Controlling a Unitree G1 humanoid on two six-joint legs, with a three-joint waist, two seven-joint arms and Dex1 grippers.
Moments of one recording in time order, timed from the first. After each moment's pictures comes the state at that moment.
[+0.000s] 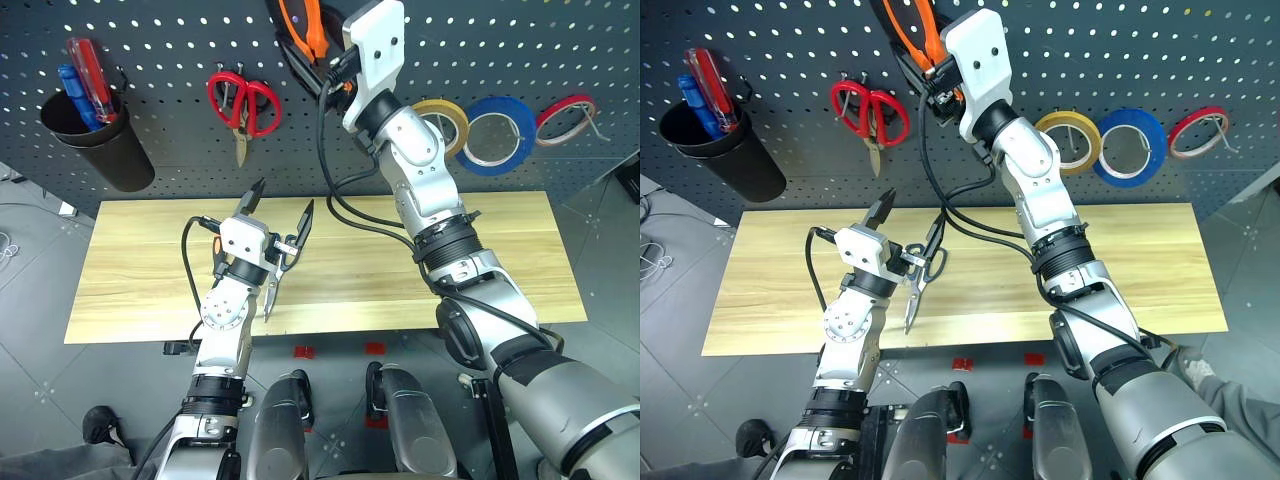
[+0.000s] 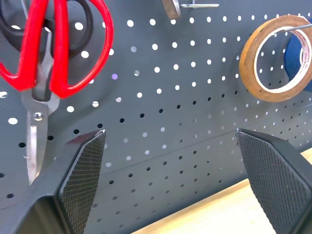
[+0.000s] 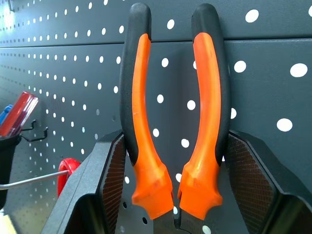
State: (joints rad) left arm -0.34 0.17 0.05 0.19 -0.09 -0.43 -0.36; right arm -1.25 -0.01 0.04 0.70 0.10 -0.30 0.39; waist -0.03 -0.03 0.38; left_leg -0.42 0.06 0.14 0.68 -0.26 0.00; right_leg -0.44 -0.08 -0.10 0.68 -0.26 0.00
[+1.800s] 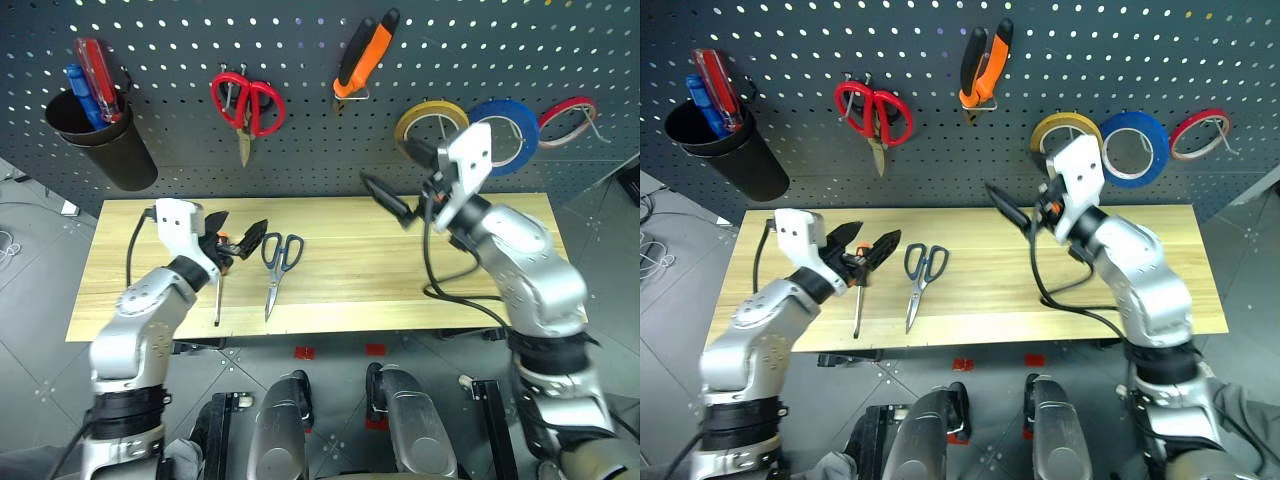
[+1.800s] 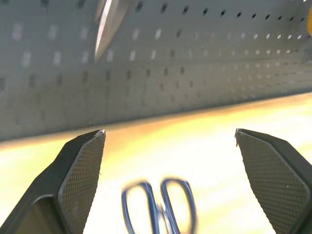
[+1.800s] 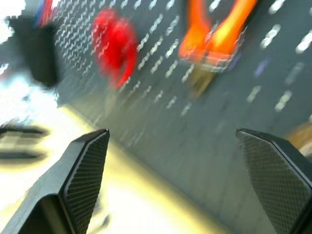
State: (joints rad) left arm -0.25 0.49 0.27 -0.23 -0.55 0.64 -0.40; right arm -0.55 -0.41 0.02 -0.39 0.42 0.61 0.52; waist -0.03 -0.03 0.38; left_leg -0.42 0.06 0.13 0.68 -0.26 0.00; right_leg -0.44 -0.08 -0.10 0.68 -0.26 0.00
